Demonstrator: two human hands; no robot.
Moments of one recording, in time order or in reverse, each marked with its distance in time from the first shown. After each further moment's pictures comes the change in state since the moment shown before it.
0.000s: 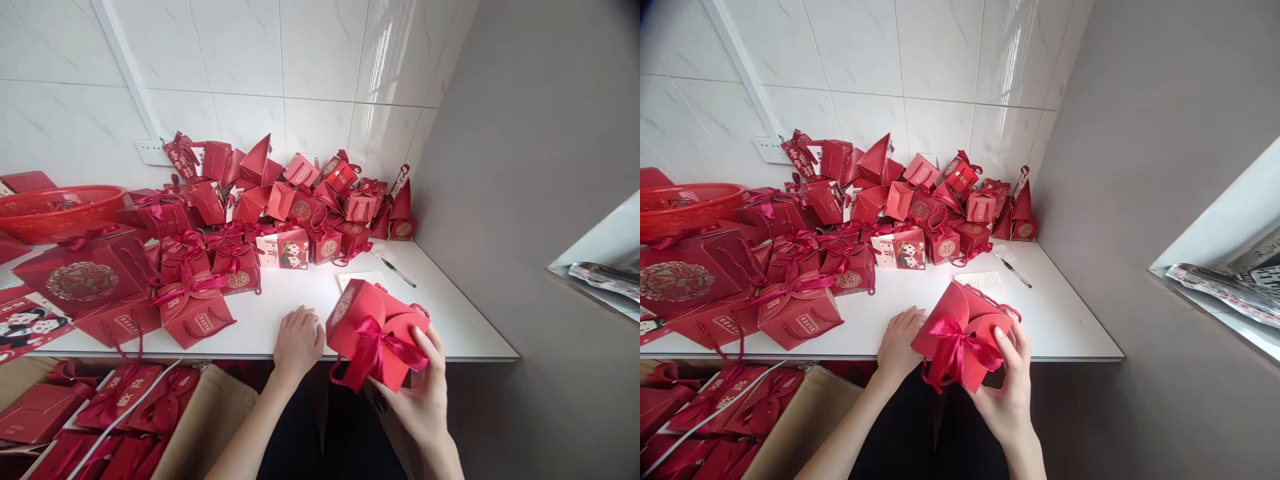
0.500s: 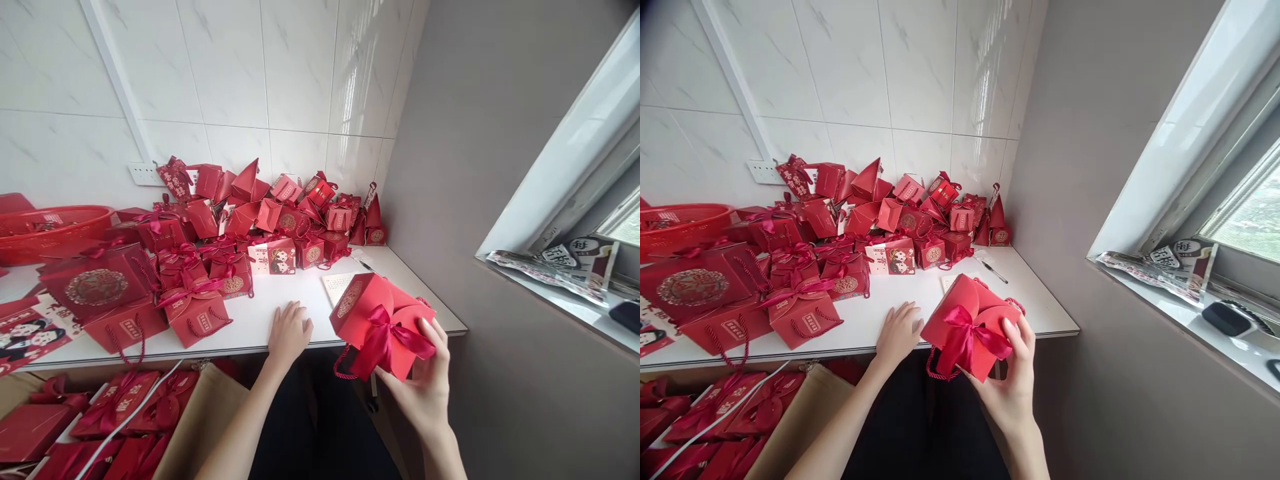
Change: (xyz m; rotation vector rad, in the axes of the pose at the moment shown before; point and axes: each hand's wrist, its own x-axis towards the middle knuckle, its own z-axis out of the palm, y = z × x) left_hand 0.003 0.002 -0.005 0.059 -0.136 -0.060; right_hand -0.002 -0.034 -0.038 0.014 0.153 -0.049
